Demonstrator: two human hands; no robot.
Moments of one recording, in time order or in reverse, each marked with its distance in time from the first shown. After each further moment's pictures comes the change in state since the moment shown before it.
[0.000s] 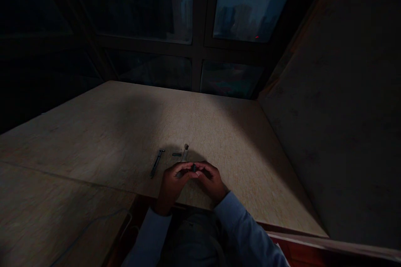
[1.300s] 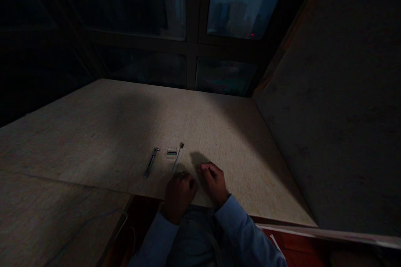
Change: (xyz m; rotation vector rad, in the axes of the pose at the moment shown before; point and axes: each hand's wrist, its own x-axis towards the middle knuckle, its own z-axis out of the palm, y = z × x) left_hand -0.027 -0.003 0.032 0.935 -0.273 0.034; right_hand -0.018 -0.006 -0.013 -0.099 0.195 0.231
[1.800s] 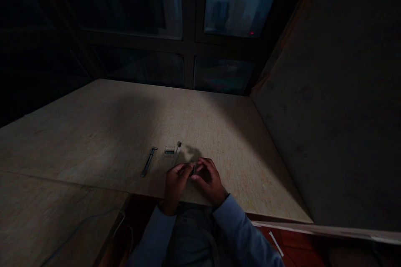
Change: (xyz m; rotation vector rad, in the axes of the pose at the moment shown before) left_hand 0.021 0.004 -0.001 -1.190 0.158 -0.305; right_hand -0.005 0.001 -0.005 0.031 -0.081 -0.264
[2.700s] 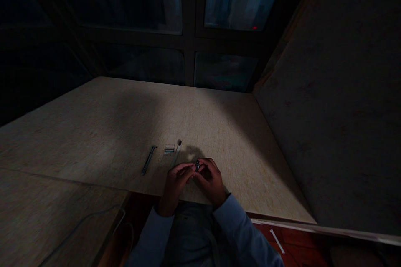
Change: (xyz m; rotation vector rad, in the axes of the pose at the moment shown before) left_hand -0.006 0.008 0.000 -0.149 -0.026 -0.163; right_hand -0.002 0.005 0.002 0.001 0.017 0.052
